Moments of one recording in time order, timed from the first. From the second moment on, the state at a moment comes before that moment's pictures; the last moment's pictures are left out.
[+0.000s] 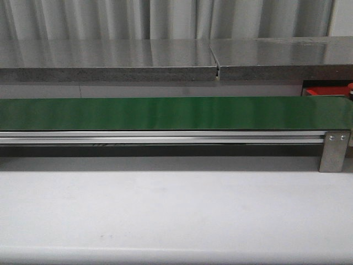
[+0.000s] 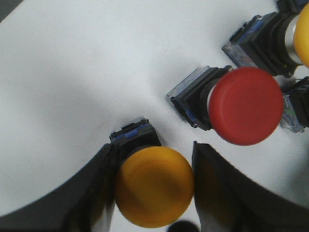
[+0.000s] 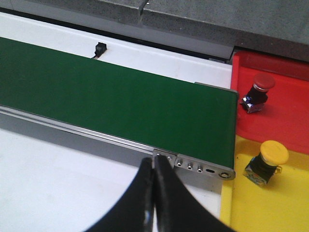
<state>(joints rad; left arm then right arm) 0.72 2.03 -1.53 -0.29 0.91 0.07 0.05 0.65 -0.58 0.27 0.43 -0.30</state>
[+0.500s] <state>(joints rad) 0.62 1.81 -1.53 -0.29 0.97 0.12 0.05 0.65 -0.58 0.27 0.43 -0.30</state>
